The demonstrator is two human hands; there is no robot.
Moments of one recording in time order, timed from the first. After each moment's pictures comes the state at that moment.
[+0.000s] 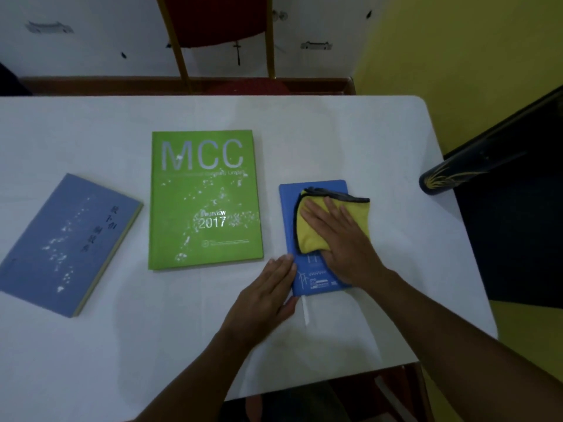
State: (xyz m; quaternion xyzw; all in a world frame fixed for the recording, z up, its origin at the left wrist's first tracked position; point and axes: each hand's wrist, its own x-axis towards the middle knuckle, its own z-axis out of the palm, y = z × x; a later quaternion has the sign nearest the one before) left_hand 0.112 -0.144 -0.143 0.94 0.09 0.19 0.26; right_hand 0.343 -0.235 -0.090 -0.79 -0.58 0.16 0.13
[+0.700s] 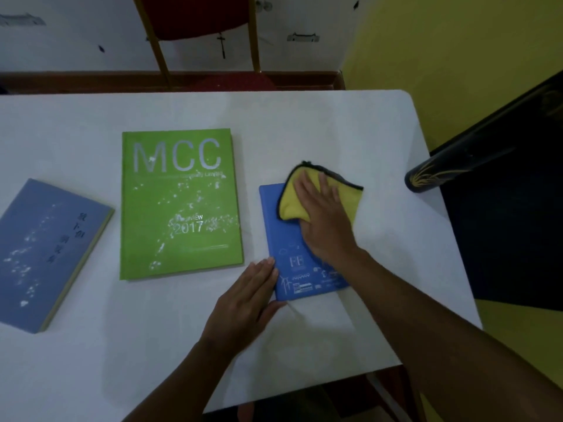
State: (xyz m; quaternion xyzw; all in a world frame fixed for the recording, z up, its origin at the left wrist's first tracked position) left_hand 0.115 -0.145 -0.136 0.95 0.11 0.19 0.24; right_hand 0.360 -0.197 -0.095 -0.85 -0.48 0.14 0.16
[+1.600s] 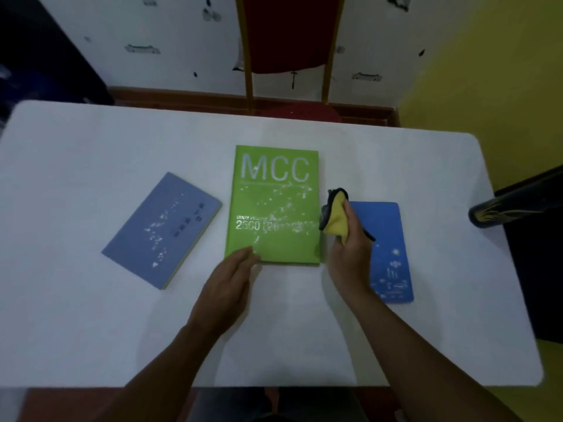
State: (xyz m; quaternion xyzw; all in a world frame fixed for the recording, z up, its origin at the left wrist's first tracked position) left_hand -0.009 -0.036 -0.101 0.92 0.26 0.15 0.24; right_hand 0.223 -0.140 -0.040 -0.84 -0.22 0.16 0.46
